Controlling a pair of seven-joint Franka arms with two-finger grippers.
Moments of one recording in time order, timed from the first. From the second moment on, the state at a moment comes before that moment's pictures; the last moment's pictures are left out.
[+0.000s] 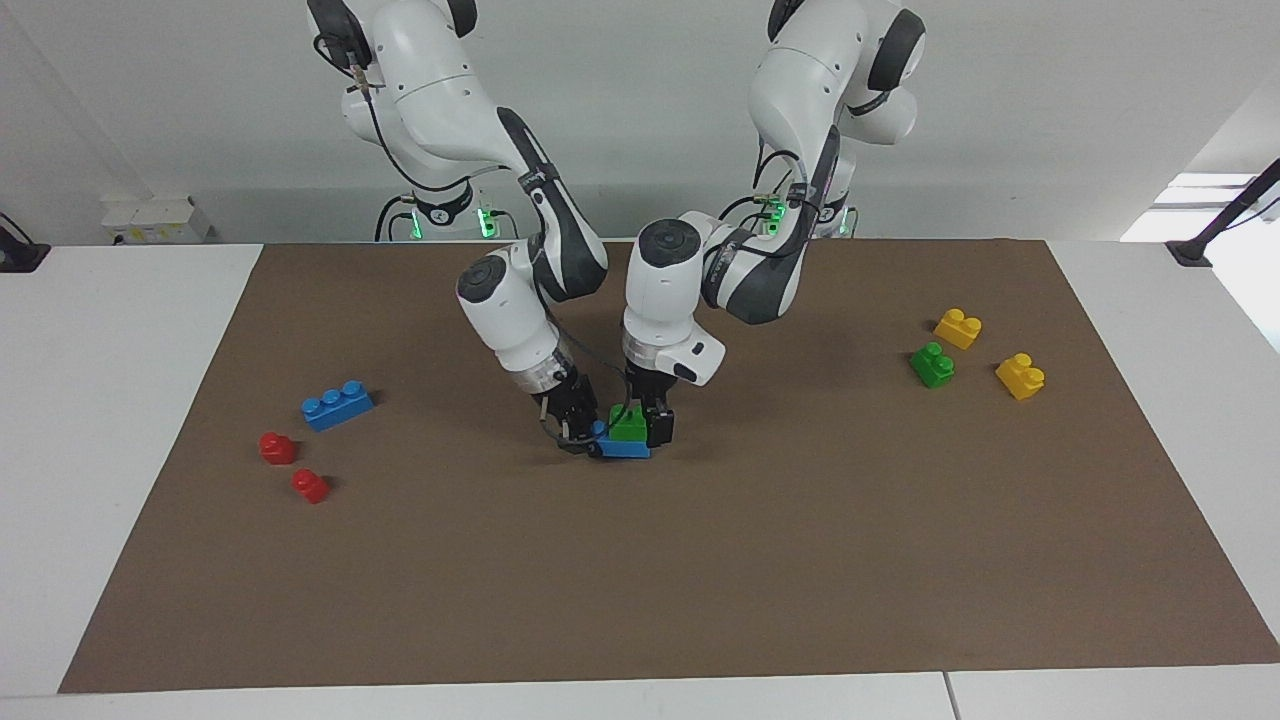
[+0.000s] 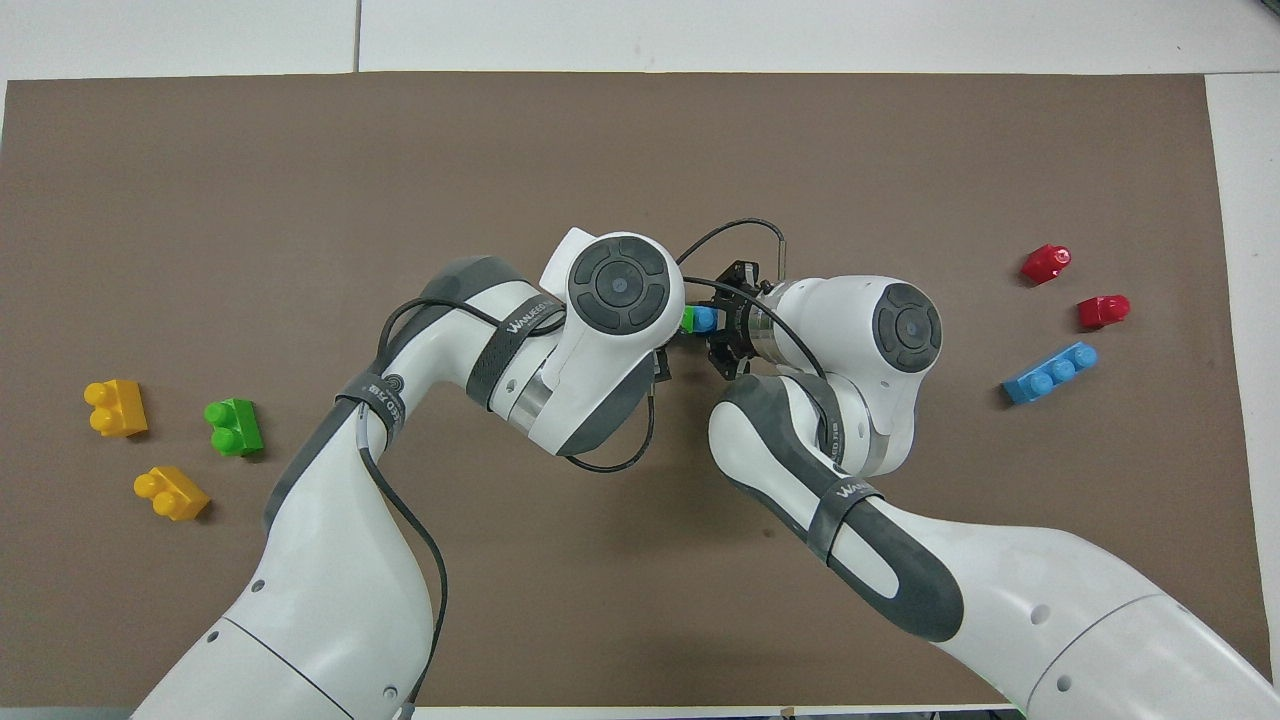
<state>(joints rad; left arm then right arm) -0.58 0.51 -0.13 -1.60 0.11 2.27 -2.47 0.31 0.41 0.15 -2.01 0.47 2.72 1.68</state>
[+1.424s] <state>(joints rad) -0.59 0.47 -0.13 -1.60 0.17 2.25 -2.49 0.31 0.41 0.15 -2.00 0.47 2.74 1.68</state>
